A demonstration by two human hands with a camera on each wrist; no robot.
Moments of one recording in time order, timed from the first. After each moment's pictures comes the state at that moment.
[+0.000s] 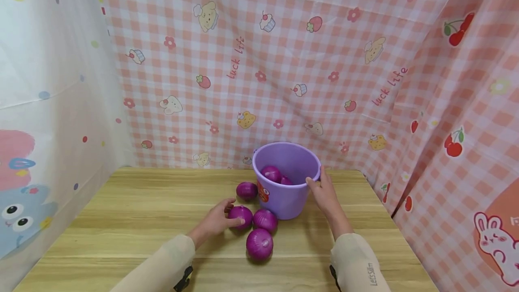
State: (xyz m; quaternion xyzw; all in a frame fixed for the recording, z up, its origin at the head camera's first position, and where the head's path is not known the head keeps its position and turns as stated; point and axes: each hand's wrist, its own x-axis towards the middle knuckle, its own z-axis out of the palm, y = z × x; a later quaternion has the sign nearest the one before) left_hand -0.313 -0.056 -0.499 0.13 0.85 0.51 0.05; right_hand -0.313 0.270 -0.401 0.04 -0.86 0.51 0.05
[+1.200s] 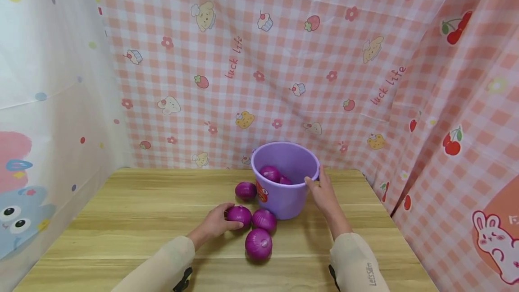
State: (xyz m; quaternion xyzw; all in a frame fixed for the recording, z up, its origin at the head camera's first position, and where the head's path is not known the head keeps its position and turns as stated) left_hand -0.311 -0.053 -0.502 0.12 0.87 0.47 0.06; right_hand -0.311 0.269 -0.400 0.04 -0.85 0.52 0.05
